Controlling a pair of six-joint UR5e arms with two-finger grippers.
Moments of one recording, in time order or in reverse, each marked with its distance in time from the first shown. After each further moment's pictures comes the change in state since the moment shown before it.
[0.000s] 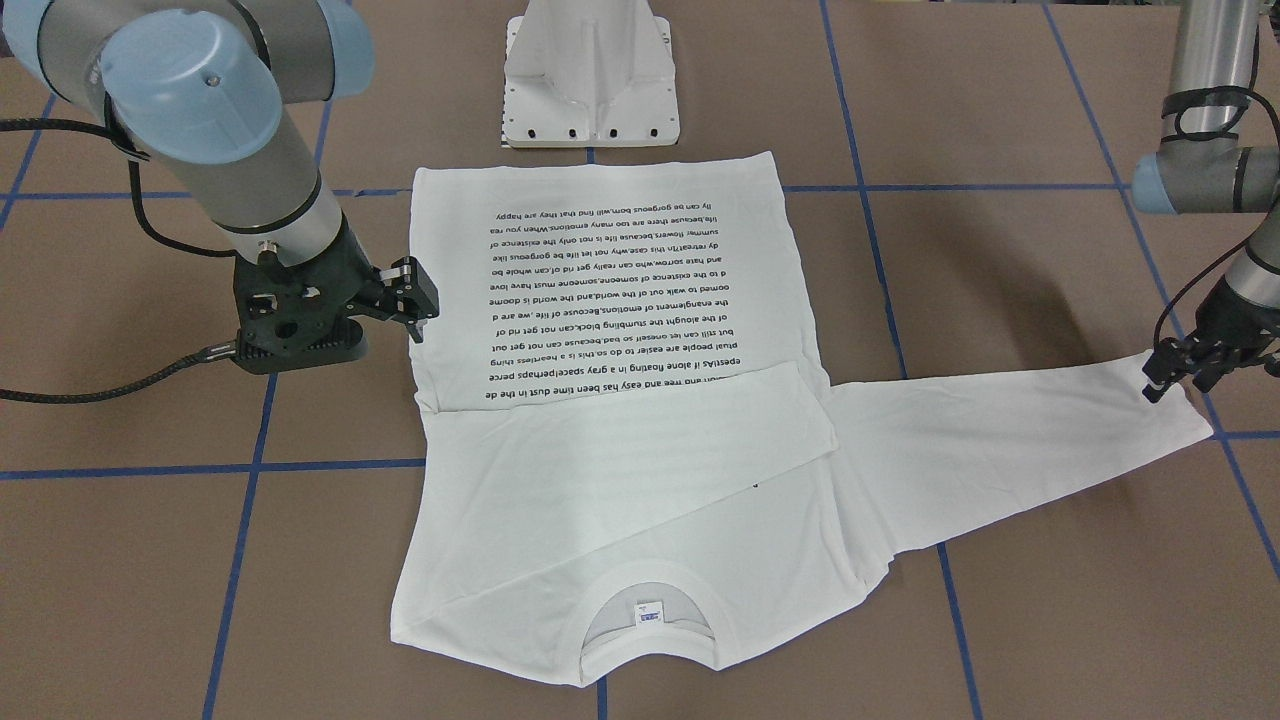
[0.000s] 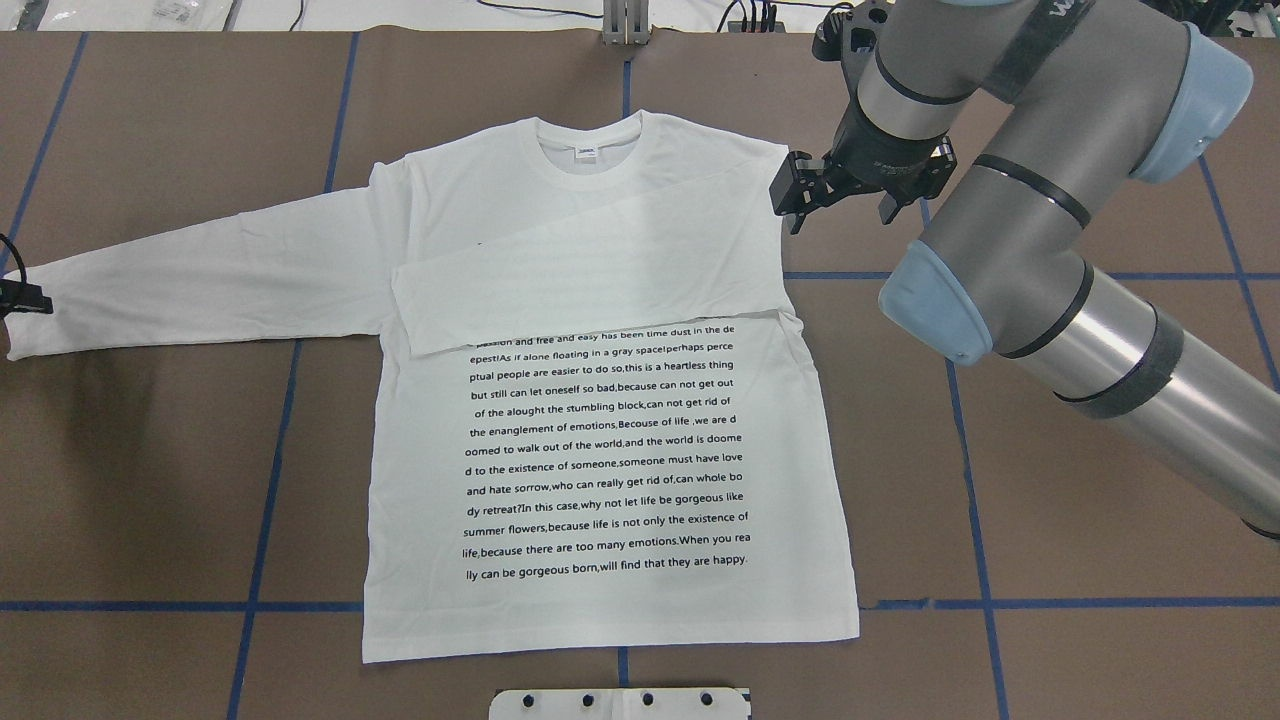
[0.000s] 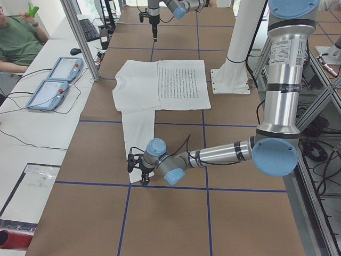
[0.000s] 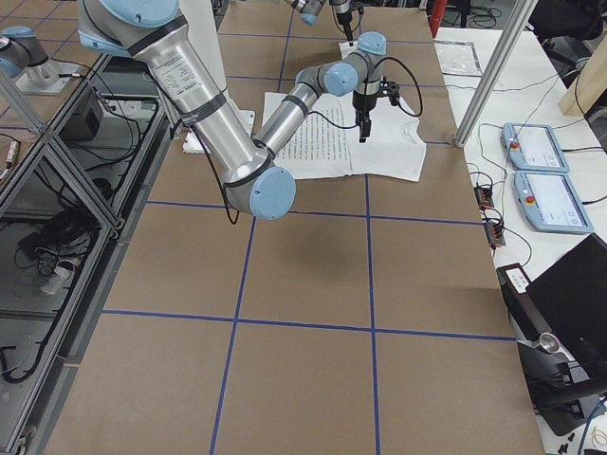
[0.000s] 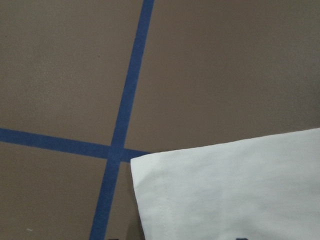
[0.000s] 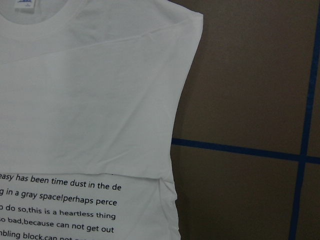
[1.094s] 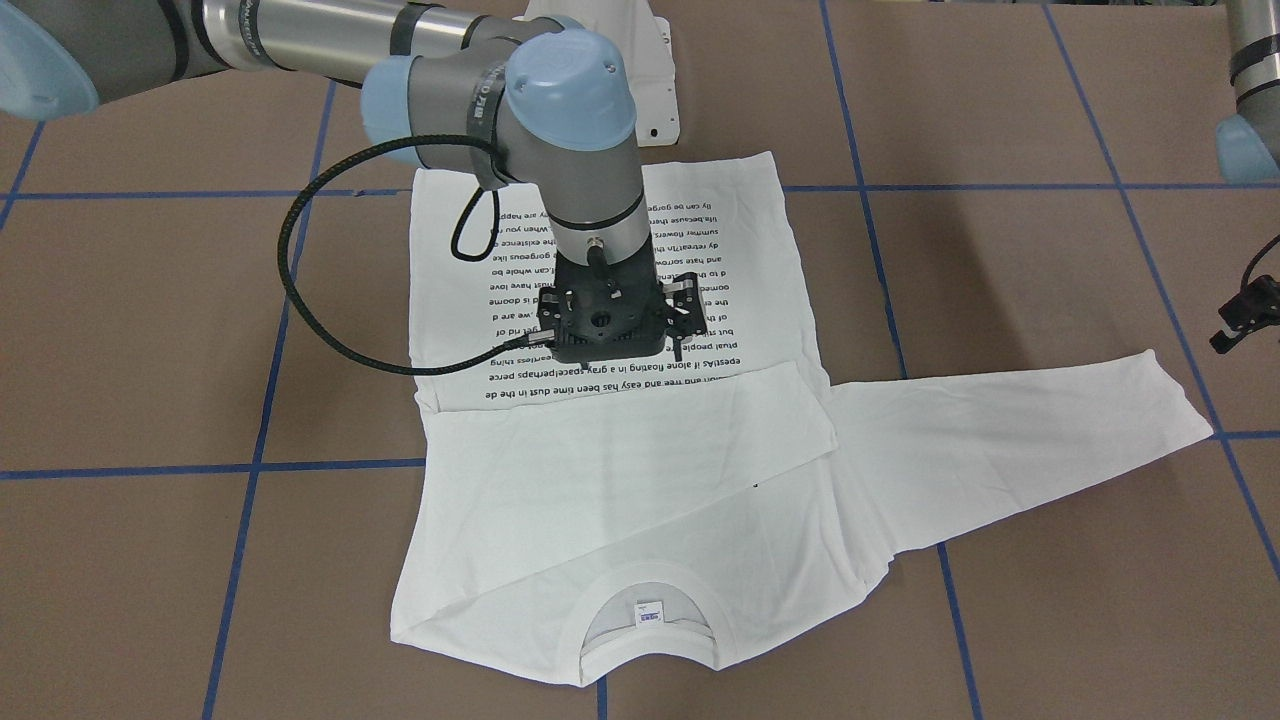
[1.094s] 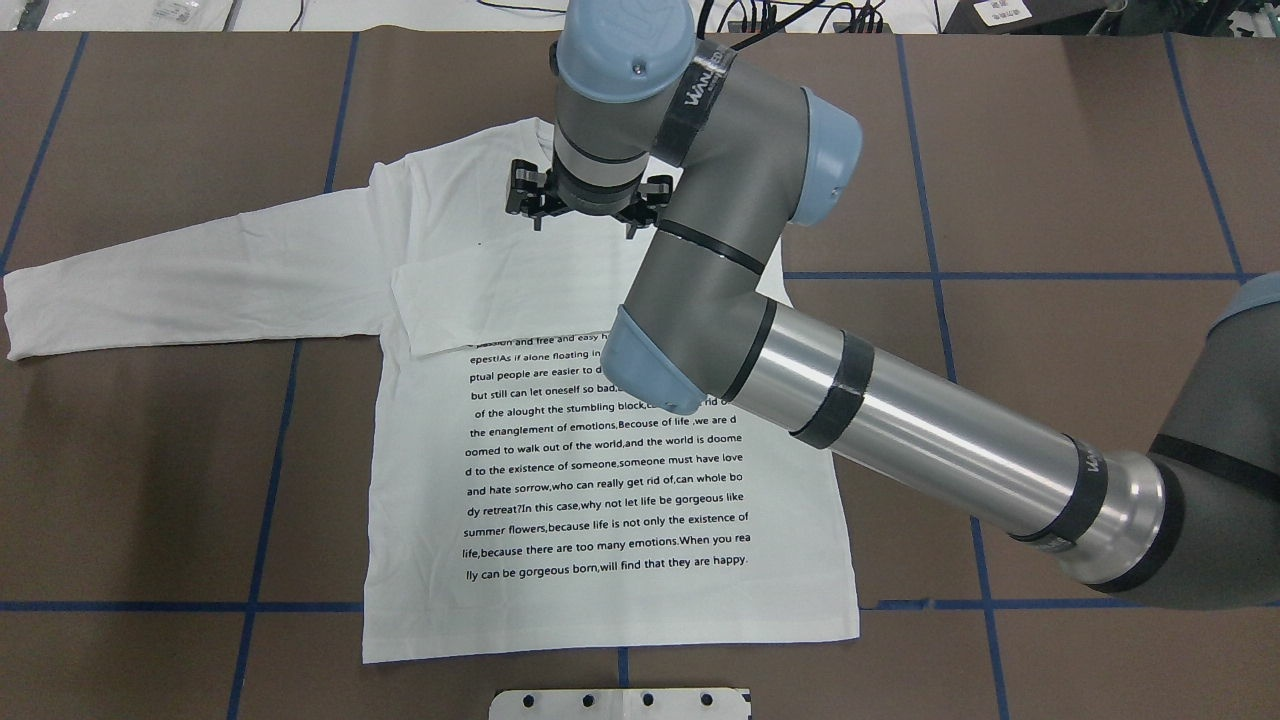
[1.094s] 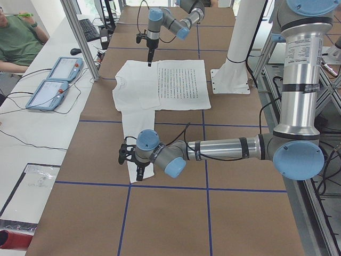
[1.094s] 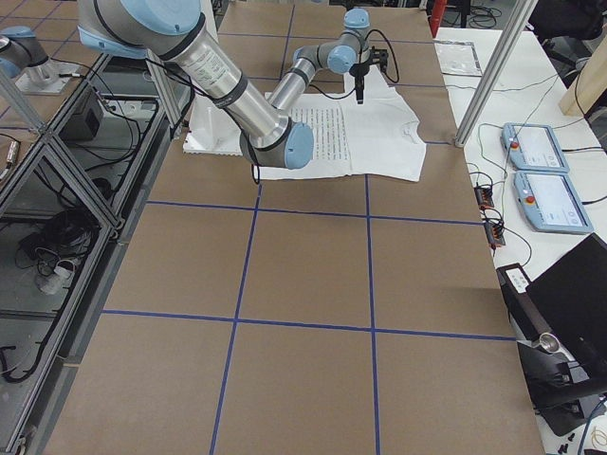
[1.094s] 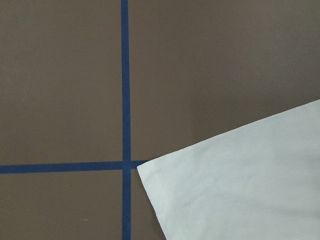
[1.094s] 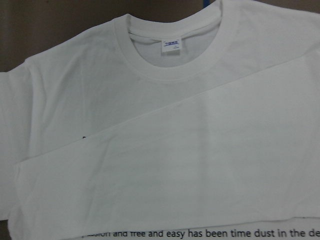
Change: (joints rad) left arm -0.192 0.053 -0.218 0.259 -0.231 0.281; right arm -0.196 0.314 -0.317 0.236 -0.188 0.367
